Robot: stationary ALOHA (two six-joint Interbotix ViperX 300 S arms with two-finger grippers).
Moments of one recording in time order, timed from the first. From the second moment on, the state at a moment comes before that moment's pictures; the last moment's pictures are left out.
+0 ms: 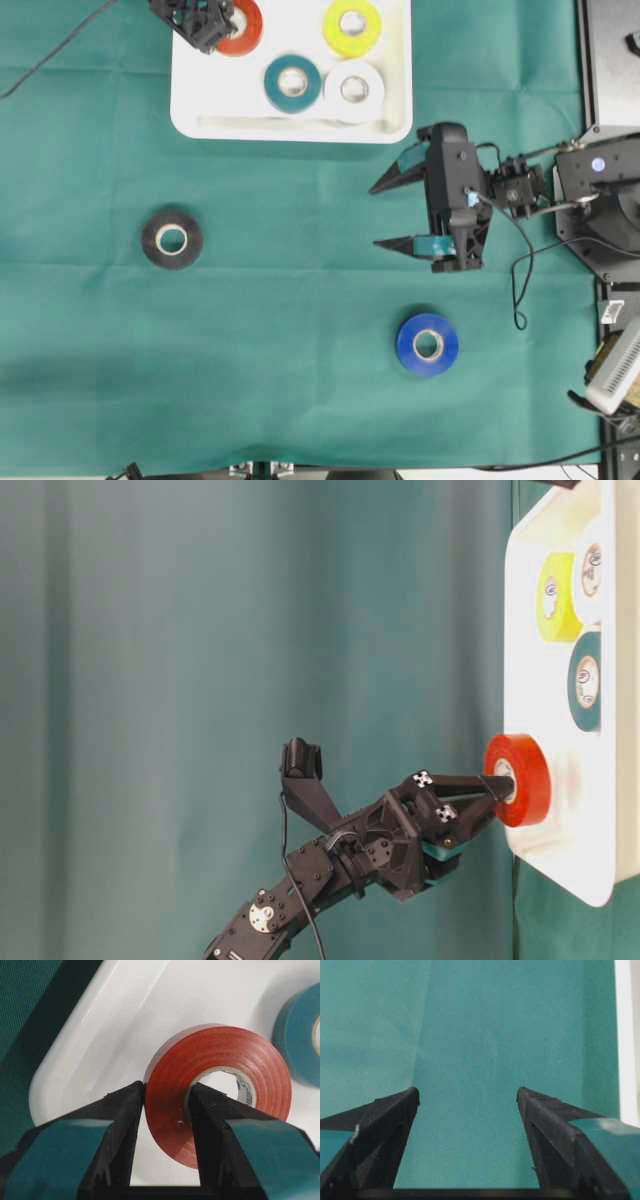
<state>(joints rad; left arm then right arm) 0.51 0.18 0.39 -0.02 0.39 -0.01 0.10 -0.33 1.03 -0.33 -0.03 0.50</state>
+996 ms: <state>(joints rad) 0.47 0.12 0.42 -0.02 0.40 0.02 0.10 -0.33 1.03 -0.34 -0.03 0.50</state>
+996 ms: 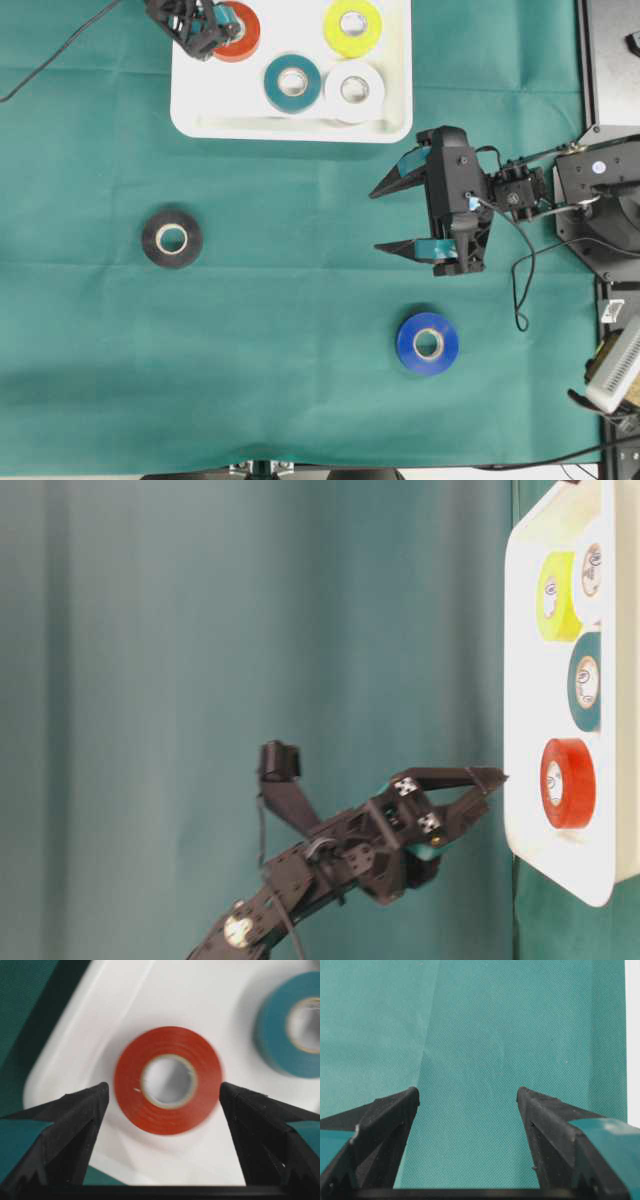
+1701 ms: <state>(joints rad) 0.16 -0.04 0.56 -0.02 0.36 0.02 0.10 -0.33 1.03 -0.34 -0.03 0.50</state>
